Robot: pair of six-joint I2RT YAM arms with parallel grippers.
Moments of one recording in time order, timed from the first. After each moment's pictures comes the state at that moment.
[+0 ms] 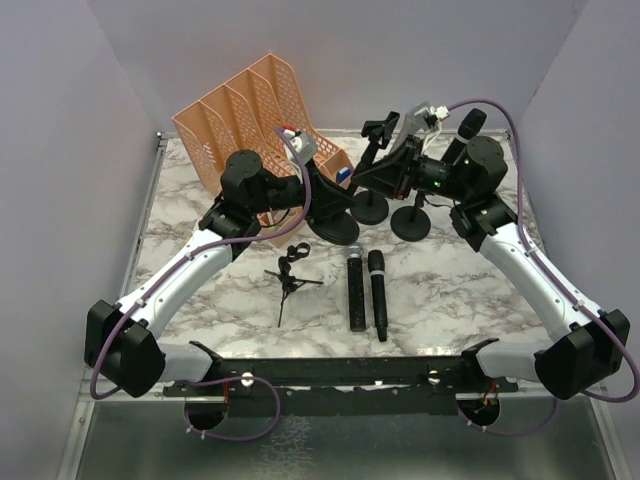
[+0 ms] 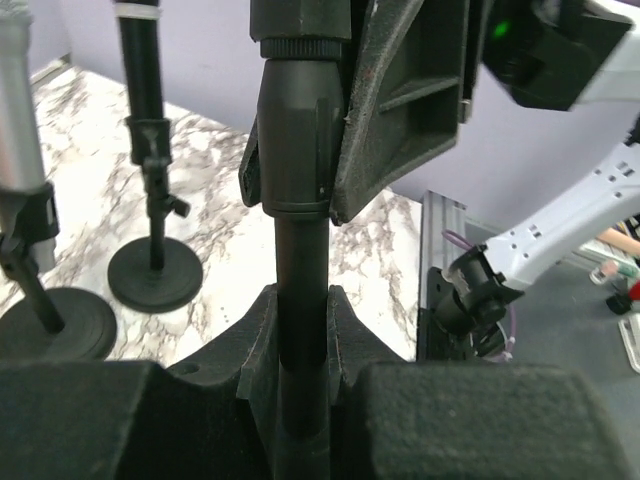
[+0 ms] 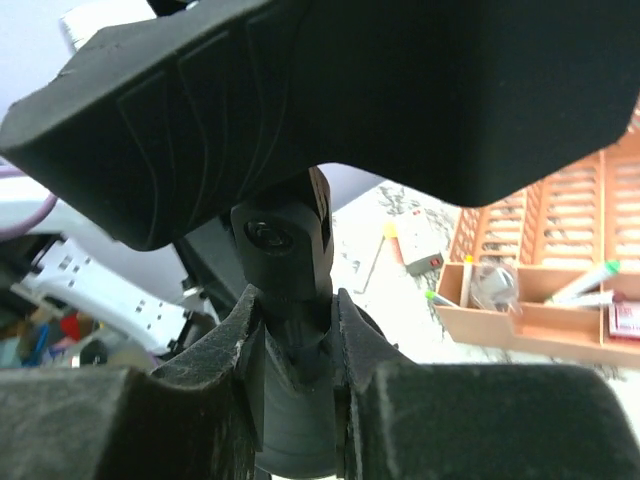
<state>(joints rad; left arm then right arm) -0.53 1.30 1.11 0.25 0.81 -0.35 0.42 1.27 1.18 0.20 -0.76 0.53</state>
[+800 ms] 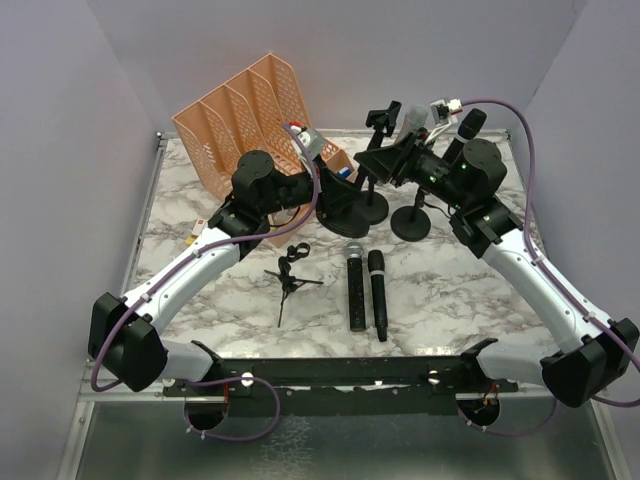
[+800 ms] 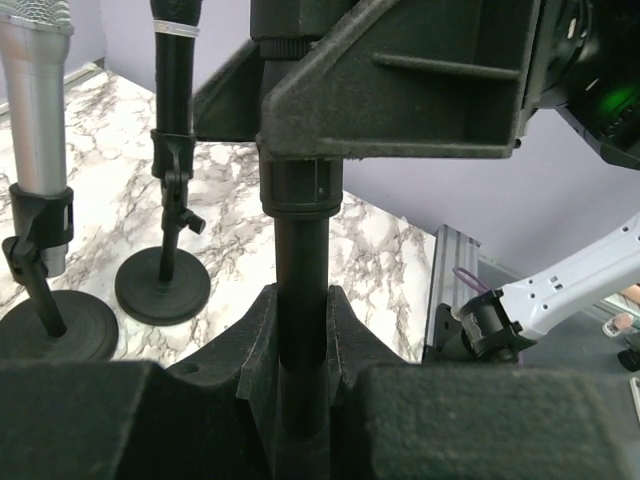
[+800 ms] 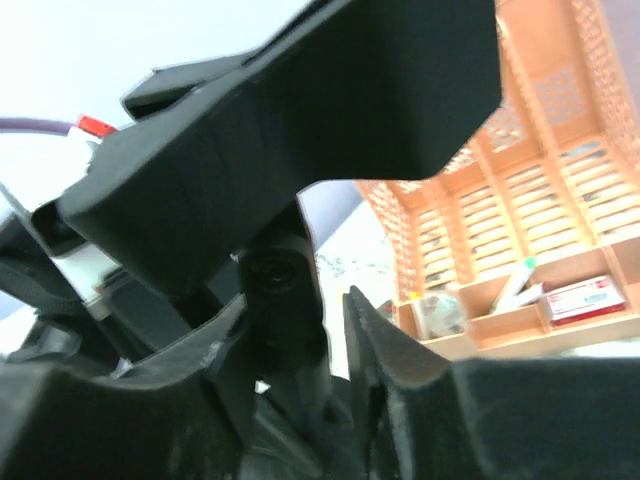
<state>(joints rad) -0.59 1.34 1.15 0.26 0.68 -0.40 0.49 1.23 1.21 0.14 -0.39 0.61</state>
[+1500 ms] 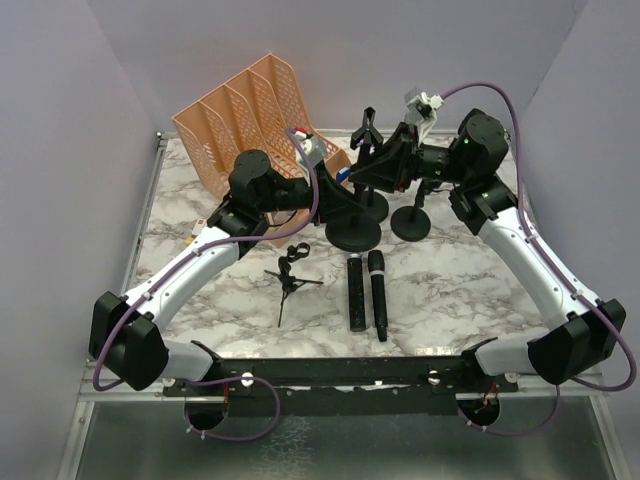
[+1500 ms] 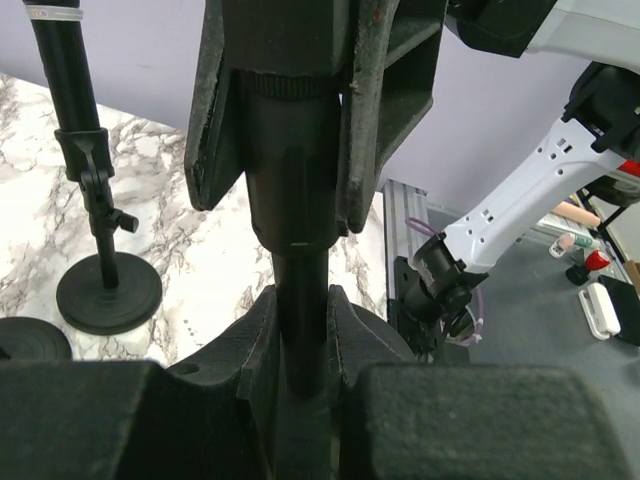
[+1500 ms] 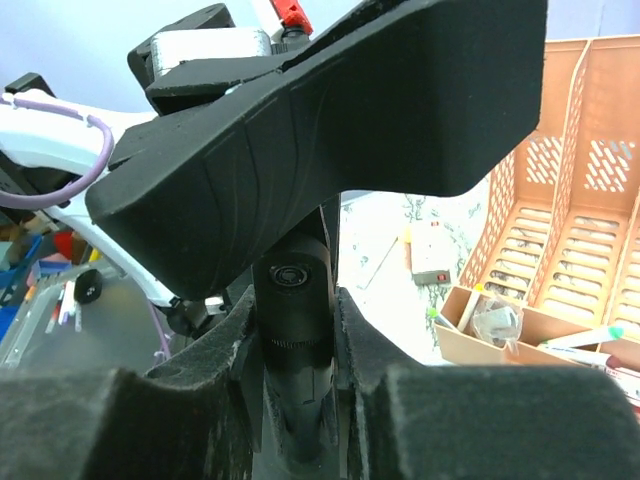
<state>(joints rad) -0.58 1.34 1.14 0.30 0.92 -0.37 0.41 1.35 1.34 0.17 -1.02 0.40</state>
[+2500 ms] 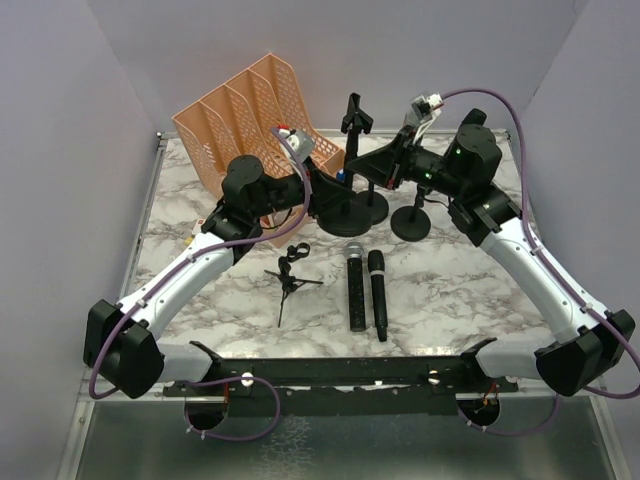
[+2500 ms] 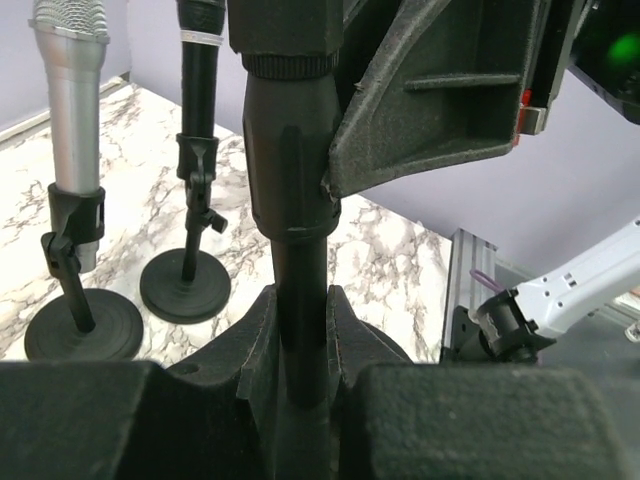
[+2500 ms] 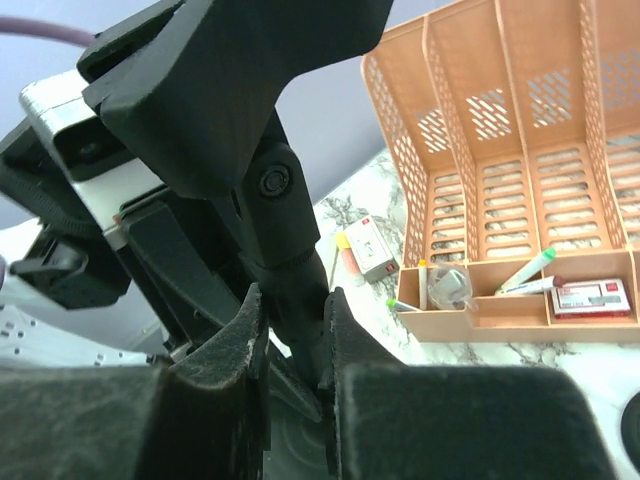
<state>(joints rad) -0.56 1.30 1.09 0.31 0.67 -0.38 0.49 1.29 1.33 -0.01 -0.55 0.48</state>
